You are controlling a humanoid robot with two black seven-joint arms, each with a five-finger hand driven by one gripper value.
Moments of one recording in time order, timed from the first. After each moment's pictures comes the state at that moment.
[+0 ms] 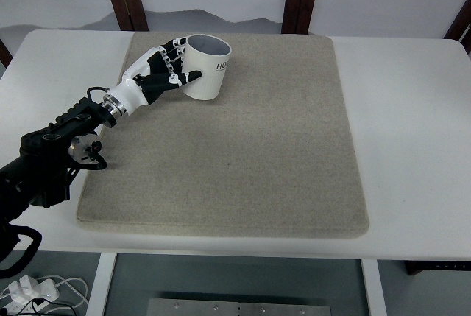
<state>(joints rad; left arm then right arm) -0.88 0.15 -0.47 -0.32 0.38 -0.57 -0.60 0.00 0.00 -0.01 0.15 -0.03 -0.01 -0.03</state>
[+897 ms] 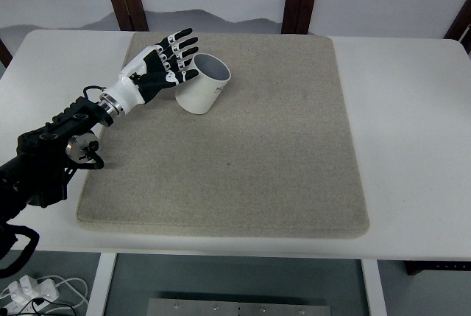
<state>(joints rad) -0.88 0.15 -0.46 -0.32 0.38 -0.57 -0.61 0.00 0.00 -0.01 0.15 -0.03 -0.01 -0.03</state>
